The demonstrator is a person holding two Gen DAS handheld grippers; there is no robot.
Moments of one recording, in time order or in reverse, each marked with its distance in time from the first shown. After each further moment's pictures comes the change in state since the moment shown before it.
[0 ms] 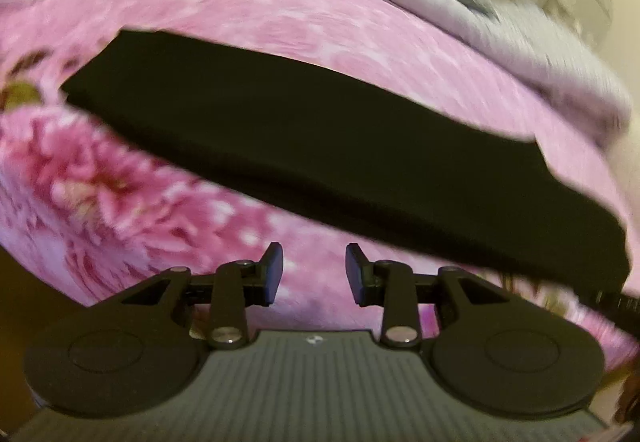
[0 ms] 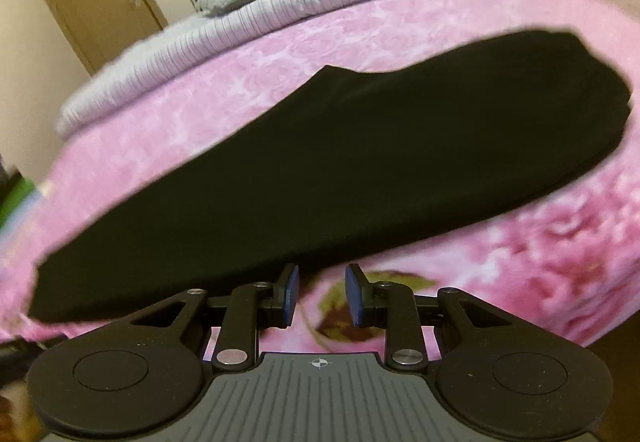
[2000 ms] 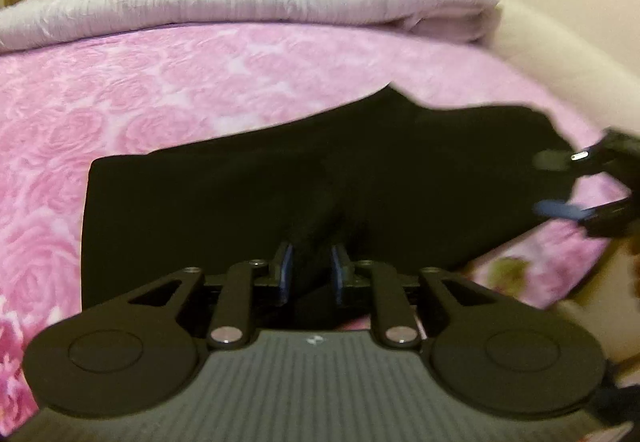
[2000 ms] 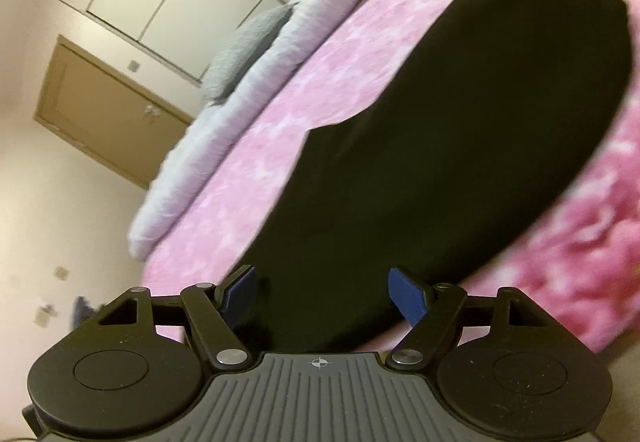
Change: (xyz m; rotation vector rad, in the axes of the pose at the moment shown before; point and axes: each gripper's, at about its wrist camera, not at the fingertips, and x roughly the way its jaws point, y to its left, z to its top) left arm 0.055 -0.141 0.002 0.580 -0.012 -0.281; right arm -0.004 -0.079 0.044 0.342 -0.083 0.288
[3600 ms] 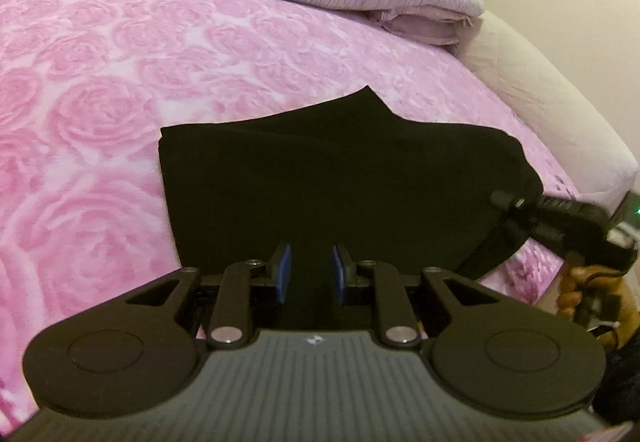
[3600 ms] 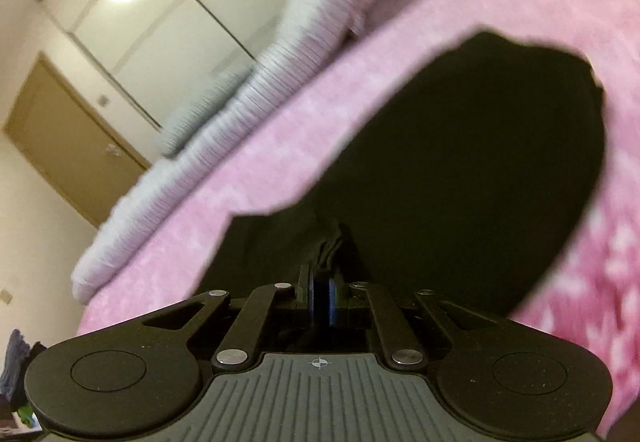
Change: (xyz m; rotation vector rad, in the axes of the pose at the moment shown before) left arm 0.061 0.013 0.035 -0.111 0.097 -0.157; right arm -0.002 -0.059 0.048 -0.121 -0.245 -0.144
